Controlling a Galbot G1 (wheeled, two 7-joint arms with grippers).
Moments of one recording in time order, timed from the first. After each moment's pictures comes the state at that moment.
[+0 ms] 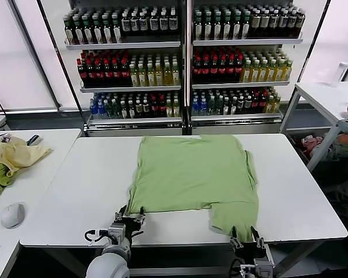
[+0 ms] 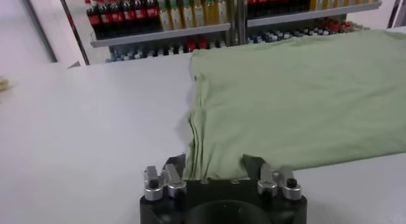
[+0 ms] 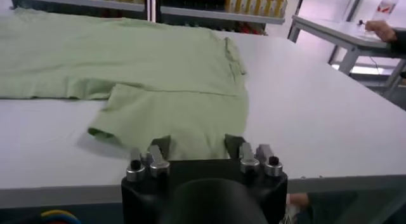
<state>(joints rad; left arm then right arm) 1.31 -1.26 -0.22 -1.97 -0.30 0.57 -0.38 -1.66 1.41 0.43 2.12 0.11 -0.44 0.25</state>
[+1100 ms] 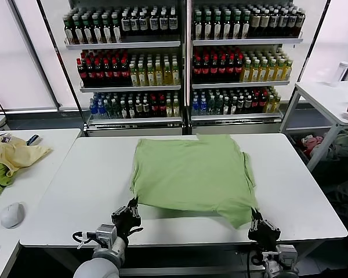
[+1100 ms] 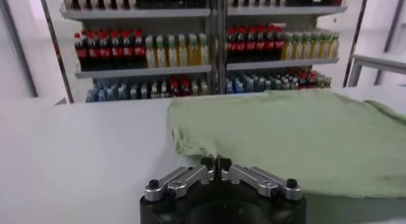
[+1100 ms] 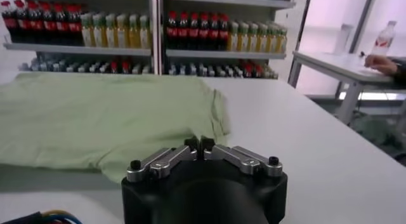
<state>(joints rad) 1.35 -1.18 -0.22 -2.16 -0.35 0.49 -0.35 -1.50 1.23 0.53 2.18 0.28 -0.37 0.19</state>
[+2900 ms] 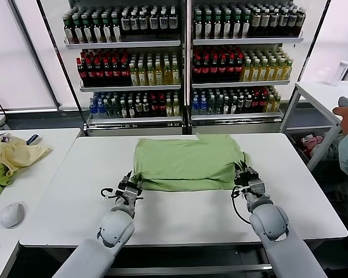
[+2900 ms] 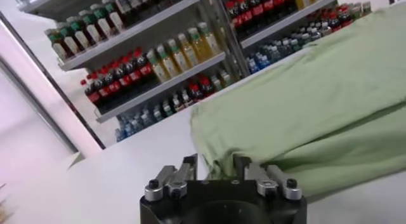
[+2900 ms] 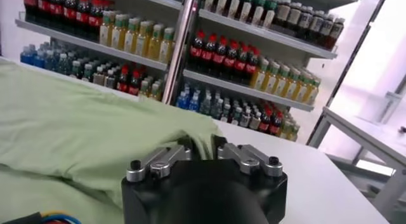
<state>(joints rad) 0.91 -1.12 -0.02 -1.67 -0.18 0.52 -0.37 -1.01 1.12 0.32 1.74 0.19 -0.38 0.14</state>
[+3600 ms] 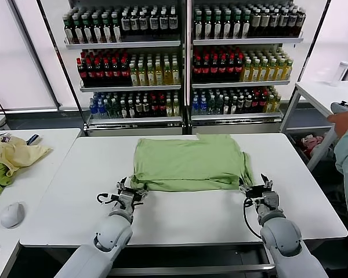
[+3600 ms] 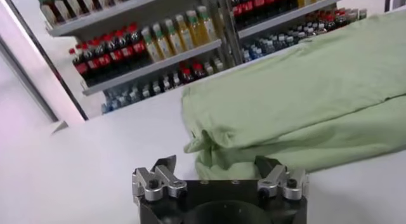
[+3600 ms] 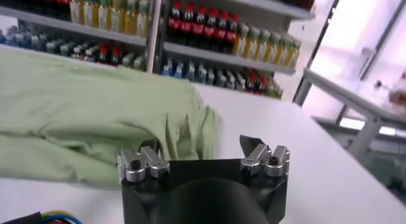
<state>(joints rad) 0.93 -1.14 -0.04 -1.67 -0.32 0.52 -0.36 -1.07 1.13 0.38 1.72 0.35 -0.48 0.18</state>
